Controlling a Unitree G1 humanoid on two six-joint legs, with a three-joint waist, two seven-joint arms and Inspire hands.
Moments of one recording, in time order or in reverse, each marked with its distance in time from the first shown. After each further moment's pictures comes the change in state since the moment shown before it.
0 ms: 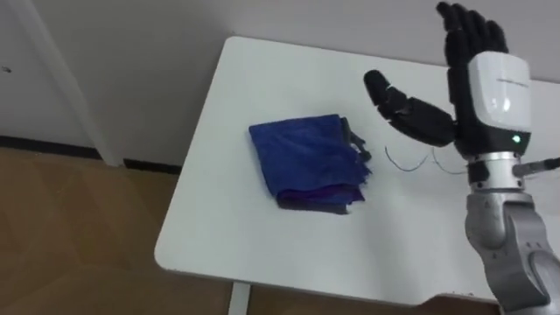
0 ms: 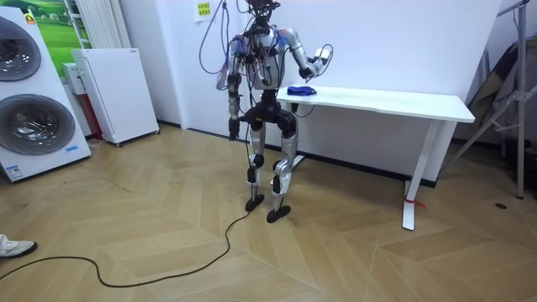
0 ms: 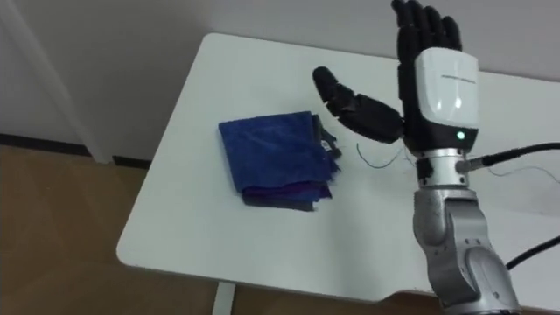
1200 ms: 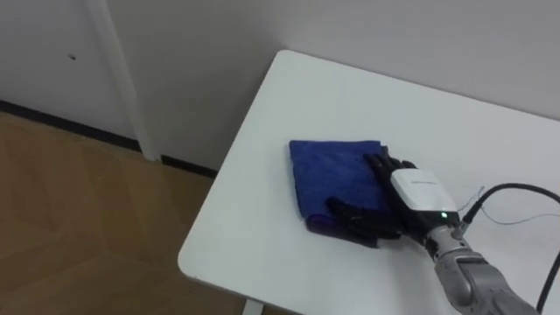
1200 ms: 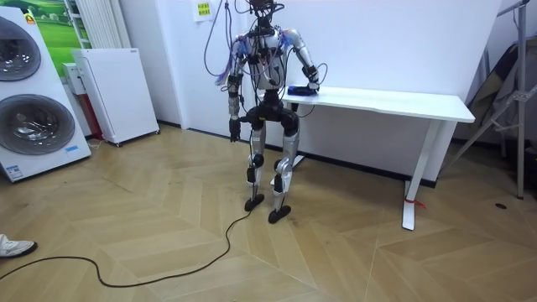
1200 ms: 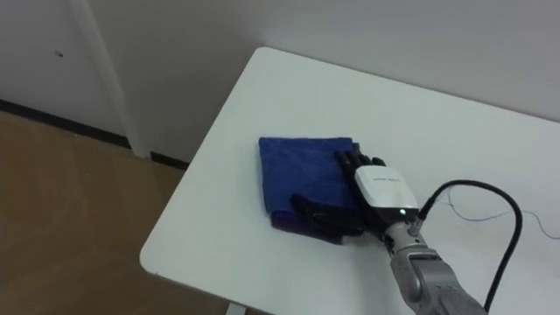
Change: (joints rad) left arm 0.019 0.026 -0.050 -0.035 0.086 -0.009 -0.072; right arm 0.019 -0.019 0.141 0.483 -0.014 -0.073 0.066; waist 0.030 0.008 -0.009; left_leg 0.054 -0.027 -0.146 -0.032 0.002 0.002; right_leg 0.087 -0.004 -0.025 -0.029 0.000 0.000
